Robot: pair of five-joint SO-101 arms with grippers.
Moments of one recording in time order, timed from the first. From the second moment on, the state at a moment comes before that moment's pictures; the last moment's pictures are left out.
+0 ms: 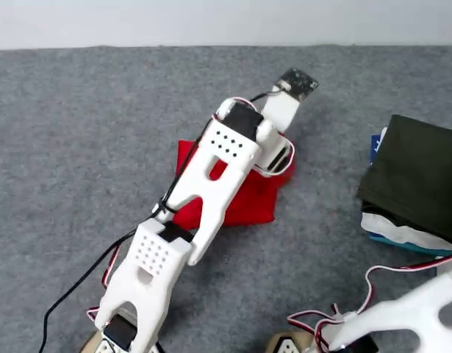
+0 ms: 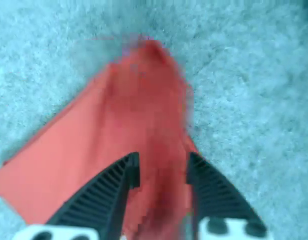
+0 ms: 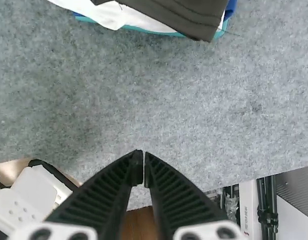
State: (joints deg) left arm 30.5 47.3 -62.1 98.6 2.7; right arm 57.8 -35.1 14.7 100.5 53.1
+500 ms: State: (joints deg) left arm 20.5 46.3 -52.1 99.0 -1.0; right arm 57.8 -35.1 14.7 100.5 53.1
